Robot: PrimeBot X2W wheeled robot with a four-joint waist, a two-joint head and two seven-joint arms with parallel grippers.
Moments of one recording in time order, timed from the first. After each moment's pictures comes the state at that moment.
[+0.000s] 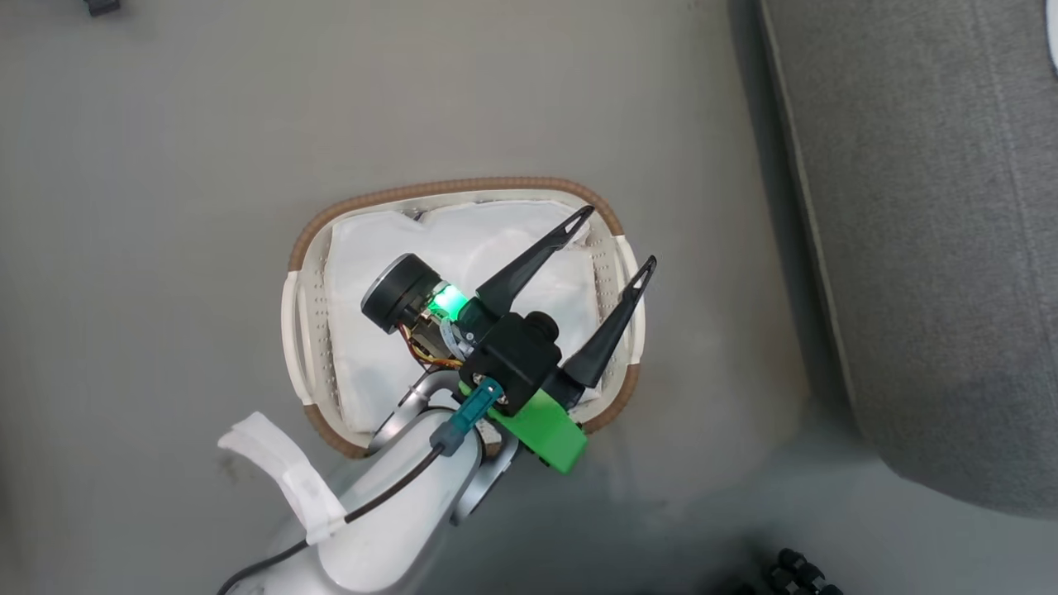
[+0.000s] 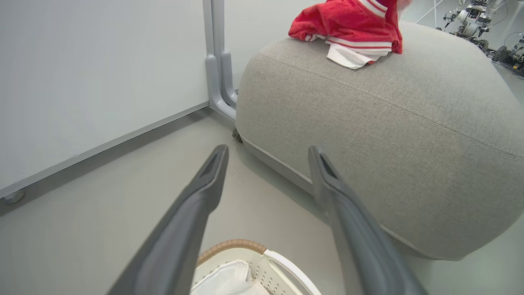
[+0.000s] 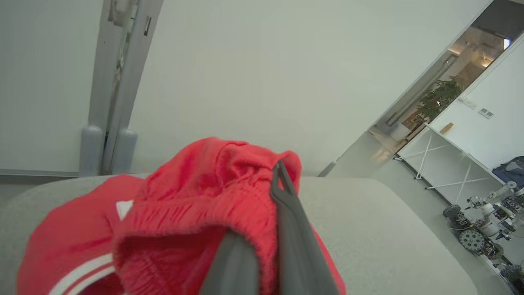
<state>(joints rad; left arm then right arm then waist) -0.59 0.11 -0.78 0.25 -0.20 -0.06 -0.25 -1.09 -0.61 -0.31 0.74 -0.09 0.13 -0.17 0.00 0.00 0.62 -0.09</state>
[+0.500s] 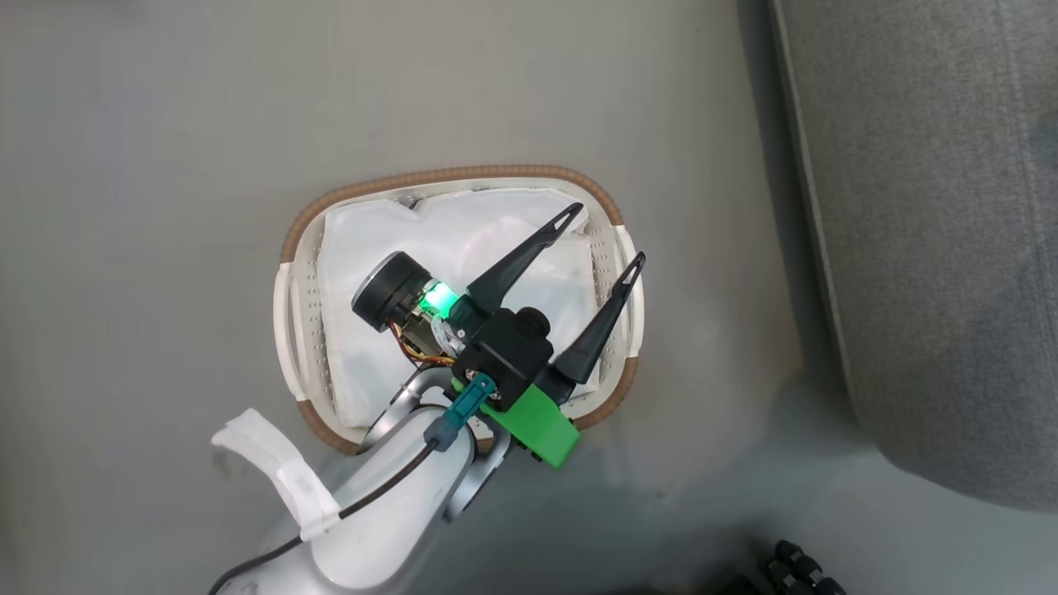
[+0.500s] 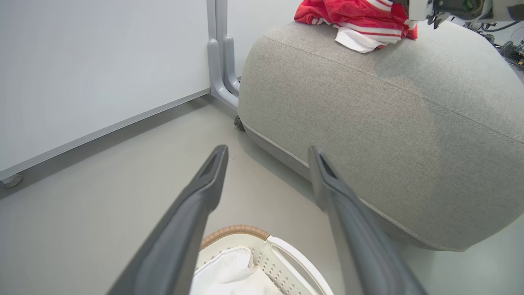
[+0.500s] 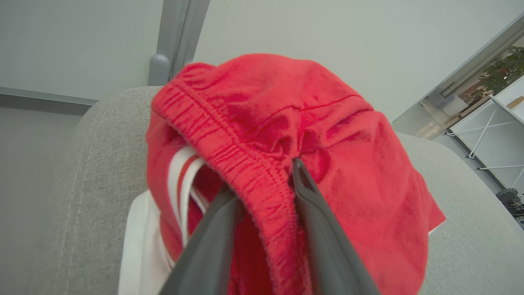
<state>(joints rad) -0.60 0.13 -0.78 0.26 -0.20 -0.05 -0.24 -0.97 -0.43 -0.34 0.81 -0.17 0.13 -0.26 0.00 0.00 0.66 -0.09</state>
